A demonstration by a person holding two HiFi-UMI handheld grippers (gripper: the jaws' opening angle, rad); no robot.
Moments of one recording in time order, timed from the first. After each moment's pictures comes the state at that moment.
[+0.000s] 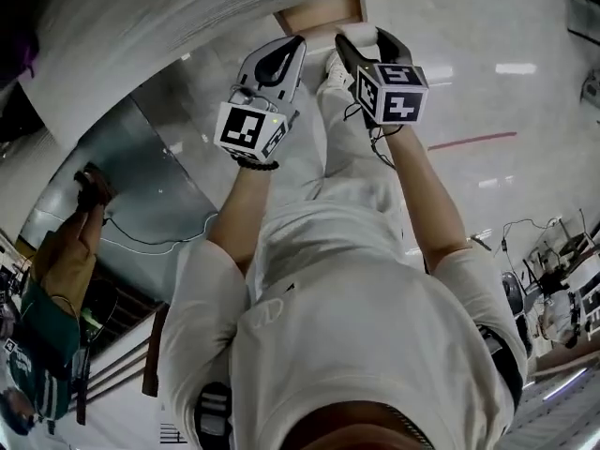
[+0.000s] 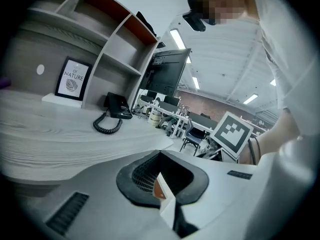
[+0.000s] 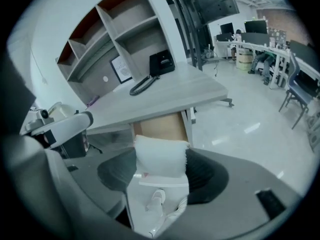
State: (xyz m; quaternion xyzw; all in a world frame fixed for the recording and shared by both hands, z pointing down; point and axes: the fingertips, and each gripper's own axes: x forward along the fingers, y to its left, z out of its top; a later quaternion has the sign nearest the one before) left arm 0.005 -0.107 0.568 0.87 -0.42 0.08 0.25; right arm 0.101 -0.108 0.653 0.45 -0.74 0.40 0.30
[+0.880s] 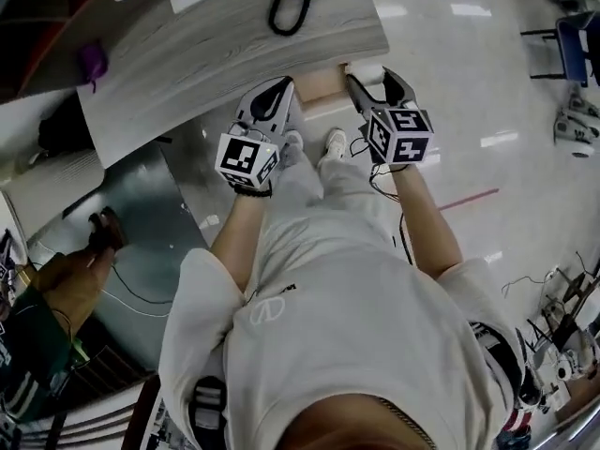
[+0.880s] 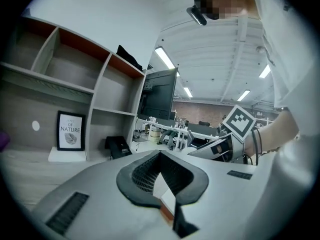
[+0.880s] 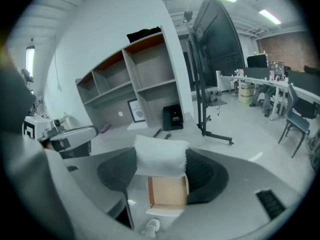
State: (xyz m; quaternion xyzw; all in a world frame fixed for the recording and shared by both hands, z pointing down) left arm -0.037 -0.125 0.384 0.89 -0.44 0.04 0.14; right arm 0.102 -0.147 0.427 0.49 -0.80 0.28 0.21
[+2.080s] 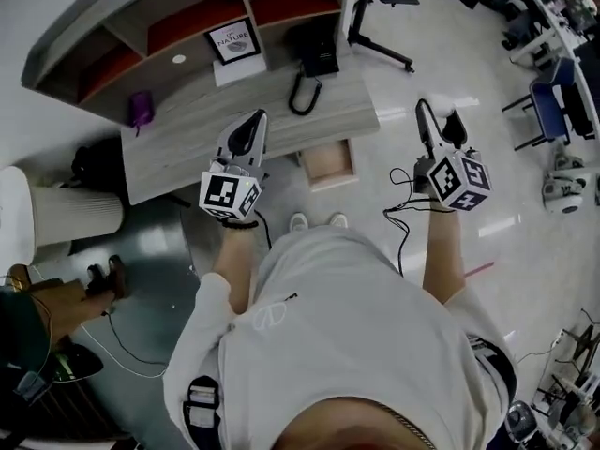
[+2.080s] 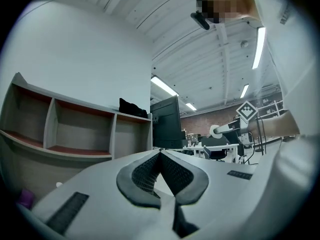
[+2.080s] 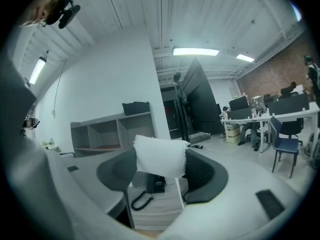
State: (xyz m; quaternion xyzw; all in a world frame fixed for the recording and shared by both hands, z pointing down) left arm -0.108 -0.110 0.192 0.86 -0.51 -0.02 -0.02; right arm 0.215 -0.147 0.161 0.59 -0.79 0.13 0.00
